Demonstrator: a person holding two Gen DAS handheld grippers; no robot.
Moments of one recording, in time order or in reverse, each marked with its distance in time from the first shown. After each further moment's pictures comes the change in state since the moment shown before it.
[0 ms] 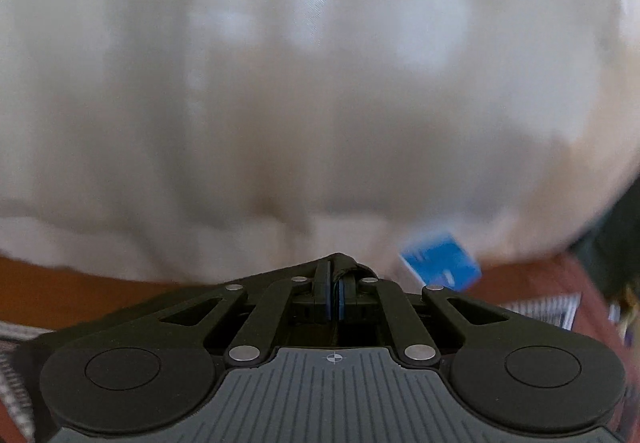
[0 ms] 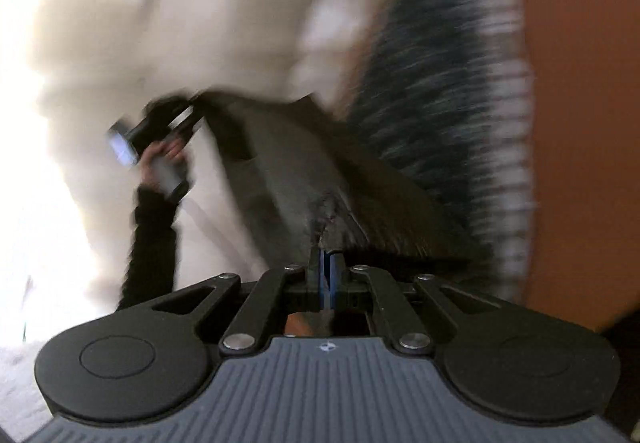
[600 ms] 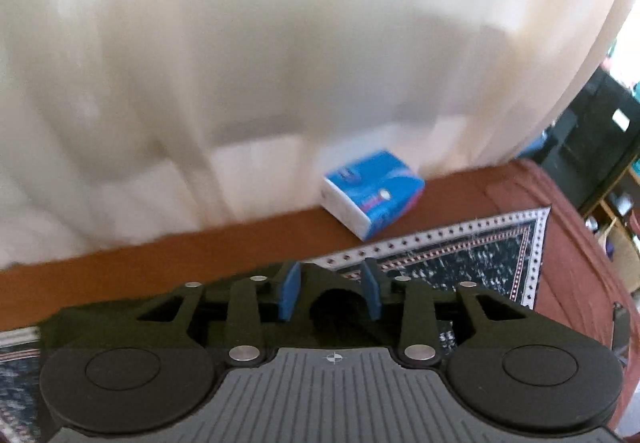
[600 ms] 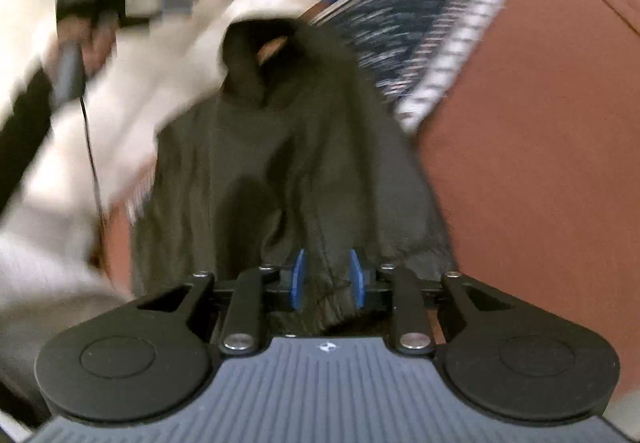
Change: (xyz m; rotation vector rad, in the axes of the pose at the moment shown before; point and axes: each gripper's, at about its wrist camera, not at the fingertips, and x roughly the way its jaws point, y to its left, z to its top) left arm -0.005 -0.033 -0.030 0.124 0.119 -0.089; right arm 0.050 0.019 0.091 -0.575 0.230 -0.395
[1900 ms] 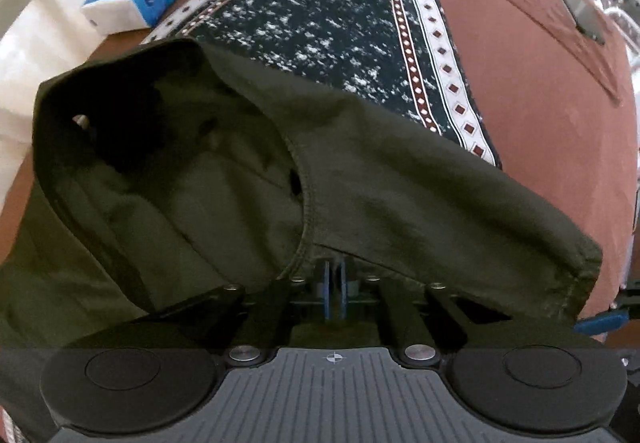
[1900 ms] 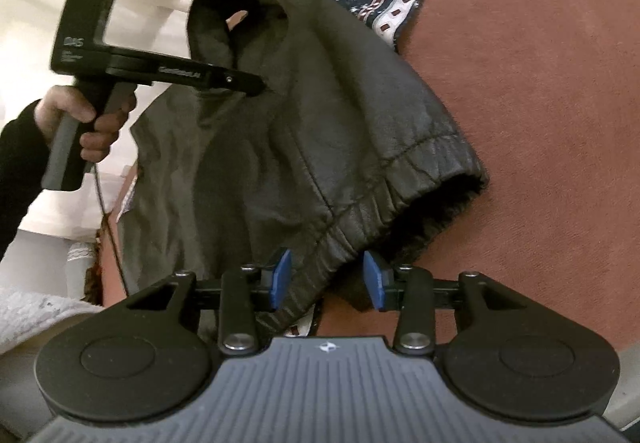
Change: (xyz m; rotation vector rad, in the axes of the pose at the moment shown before) left arm 0.104 -0.088 -0.149 0.585 0.537 -0.185; right arm 0.027 -0.003 -0.054 0.241 0.001 -0.003
